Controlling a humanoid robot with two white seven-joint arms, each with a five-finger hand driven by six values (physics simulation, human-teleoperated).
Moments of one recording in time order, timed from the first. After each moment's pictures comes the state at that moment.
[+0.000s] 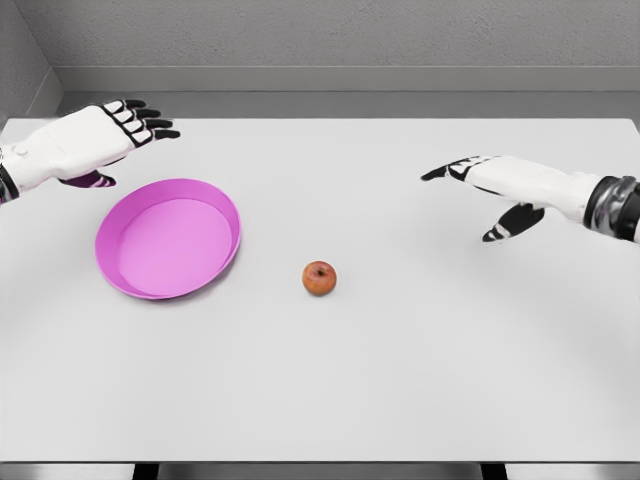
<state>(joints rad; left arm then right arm) -0.74 0.88 -0.74 -1.25 -0.70 -0.61 0.00 -0.52 -0.83 0.46 -1.62 0.21 -0.21 0.61</state>
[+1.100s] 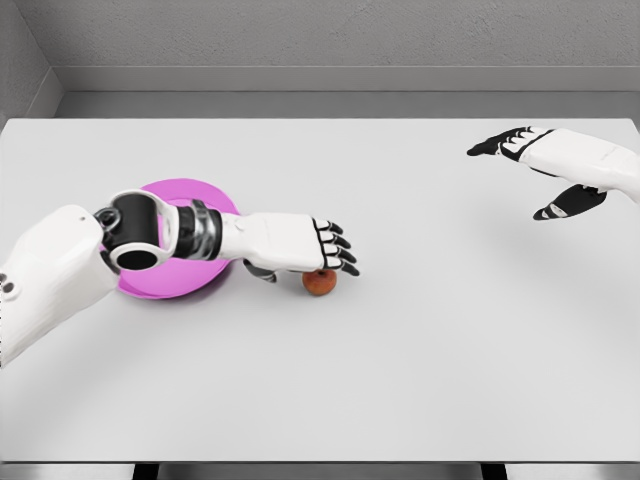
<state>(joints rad) -0.79 0.52 -0.94 -1.49 -0.63 -0.61 -0.53 -0.48 -0.89 0.34 -1.56 0.22 -0.44 0.61</state>
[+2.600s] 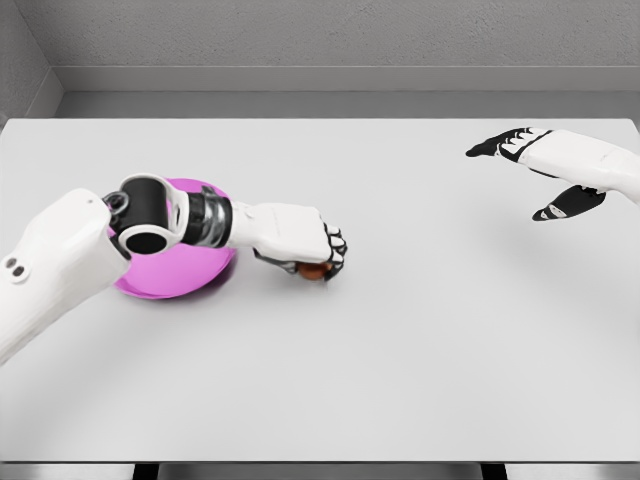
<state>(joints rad) -0.83 0.48 -0.92 -1.46 -0.56 -0.61 -0.61 -0.48 -0.89 0.34 -1.56 0.22 -0.44 0.61</state>
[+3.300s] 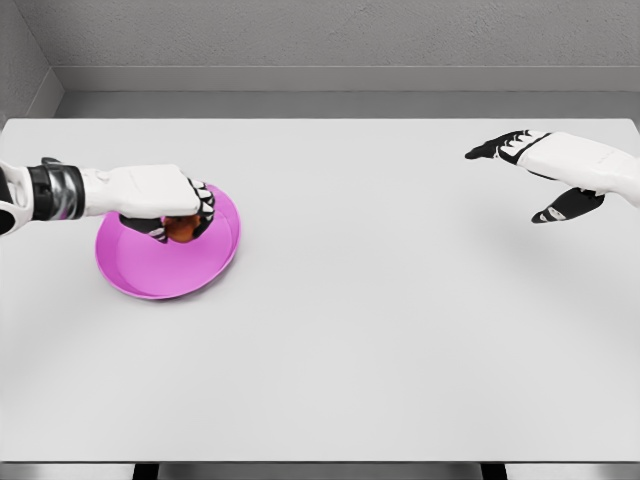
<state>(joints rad) -0.76 0.79 -0.75 -1.44 -0.47 -0.61 -0.61 -0.48 -0.89 0.34 -1.57 0.22 -0.44 0.61</state>
